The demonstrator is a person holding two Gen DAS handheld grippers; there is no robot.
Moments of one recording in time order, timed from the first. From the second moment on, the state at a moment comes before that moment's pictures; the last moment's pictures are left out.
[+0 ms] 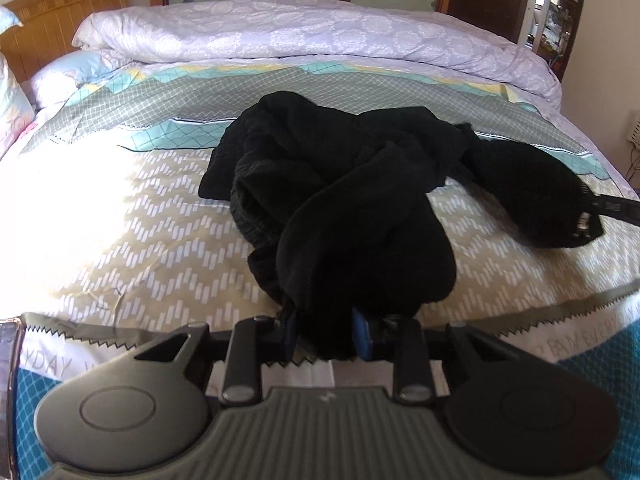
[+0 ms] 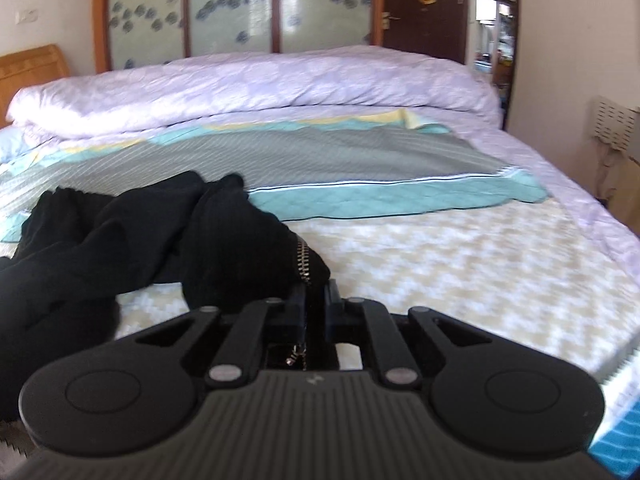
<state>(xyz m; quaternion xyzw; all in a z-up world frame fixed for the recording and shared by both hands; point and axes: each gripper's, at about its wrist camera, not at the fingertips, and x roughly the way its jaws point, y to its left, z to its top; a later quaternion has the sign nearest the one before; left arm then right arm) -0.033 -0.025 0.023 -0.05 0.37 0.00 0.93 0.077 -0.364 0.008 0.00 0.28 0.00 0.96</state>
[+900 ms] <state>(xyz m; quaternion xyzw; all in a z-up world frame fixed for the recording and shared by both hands) -0.117 -0.023 0.055 -0.05 0.37 -0.01 0.93 -0.045 -0.540 0.073 0.12 0.18 -0.22 0.95</state>
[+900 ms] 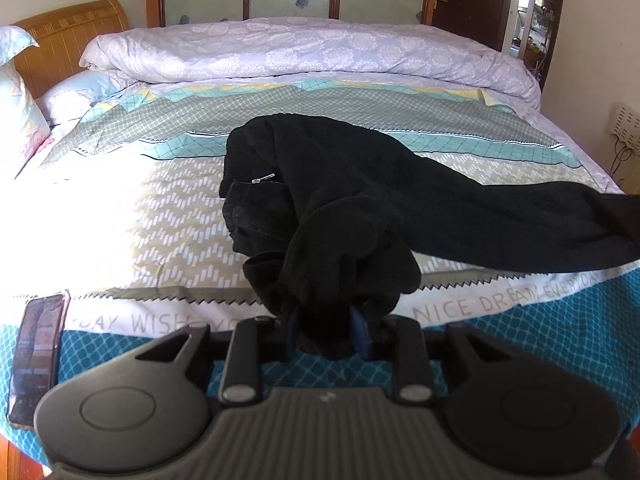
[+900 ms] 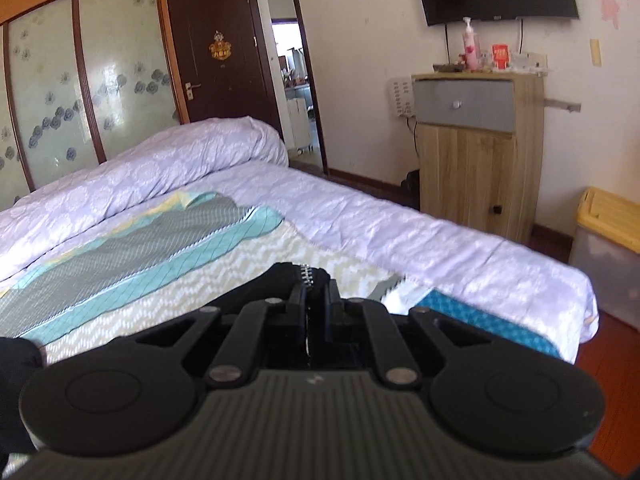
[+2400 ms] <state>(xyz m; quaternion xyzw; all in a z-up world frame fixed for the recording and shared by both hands) -0.088 0.055 0.139 0.03 0.39 -0.10 0.92 -0.014 -0.588 0.009 0.20 0.28 -0.21 0.92</state>
